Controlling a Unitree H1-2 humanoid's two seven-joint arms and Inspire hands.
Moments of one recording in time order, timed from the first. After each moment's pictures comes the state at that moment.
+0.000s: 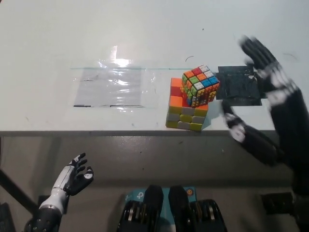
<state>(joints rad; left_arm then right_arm) -0.27 0.20 0.02 0.55 0.10 -0.01 -0.02 -0.19 -0.13 0.12 -0.65 -0.61 0.06 0.11</state>
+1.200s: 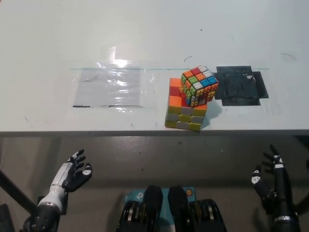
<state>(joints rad) -0.28 0.20 0.04 0.55 0.09 -0.01 -0.02 -0.18 -0.05 -0.10 0.47 -0.40 -0.16 -0.28</state>
